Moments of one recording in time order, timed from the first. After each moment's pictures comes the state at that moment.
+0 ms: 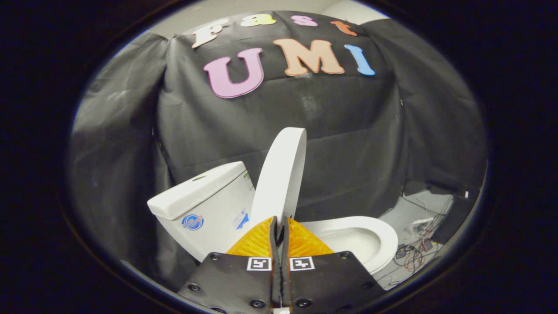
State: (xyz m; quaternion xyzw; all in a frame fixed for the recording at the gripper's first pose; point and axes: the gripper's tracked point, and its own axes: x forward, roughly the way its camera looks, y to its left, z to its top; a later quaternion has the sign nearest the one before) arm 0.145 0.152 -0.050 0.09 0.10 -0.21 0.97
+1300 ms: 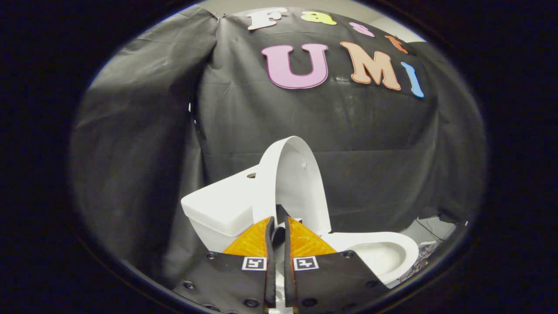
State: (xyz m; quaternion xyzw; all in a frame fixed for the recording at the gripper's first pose) arm 0.238 0.268 -0.039 0.01 0.12 -0.15 0.98
